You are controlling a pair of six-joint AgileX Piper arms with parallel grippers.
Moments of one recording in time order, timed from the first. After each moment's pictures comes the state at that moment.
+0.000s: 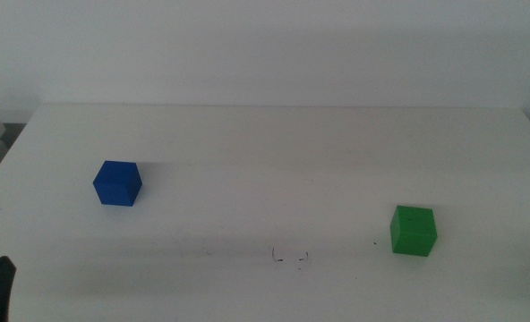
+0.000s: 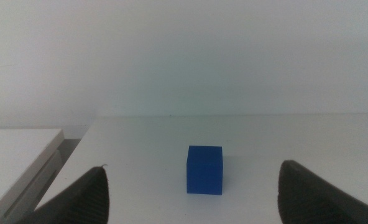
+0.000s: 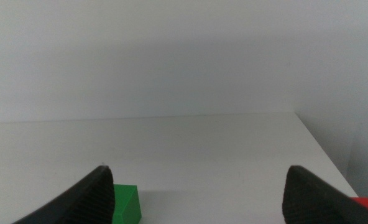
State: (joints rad) left arm -0.04 0.00 0.00 -0.01 0.13 -0.03; right arm 0.02 0.00 0.00 0.04 0.14 0.01
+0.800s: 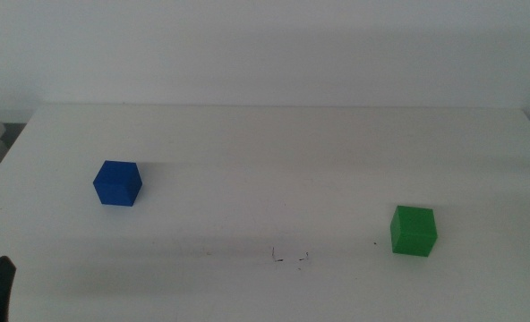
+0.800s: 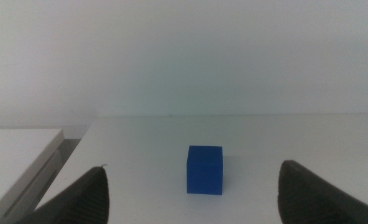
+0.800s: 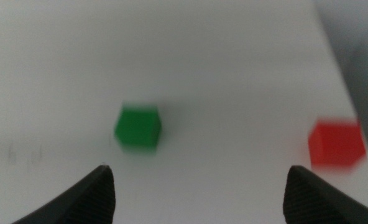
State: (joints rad) left arm -0.04 0.00 0.00 -0.01 0.13 -0.03; right arm 0.02 0.49 -0.69 0.06 0.87 0.02
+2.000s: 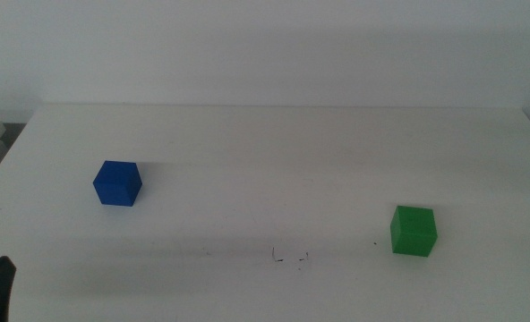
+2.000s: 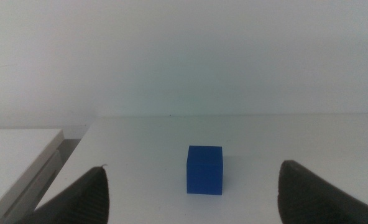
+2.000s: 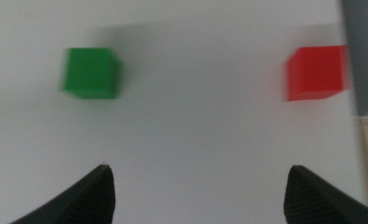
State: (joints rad) left arm -0.04 0.00 0.00 -0.01 0.13 -0.03; right arm 0.02 0.97 -1.05 -0.01 1.21 0.14
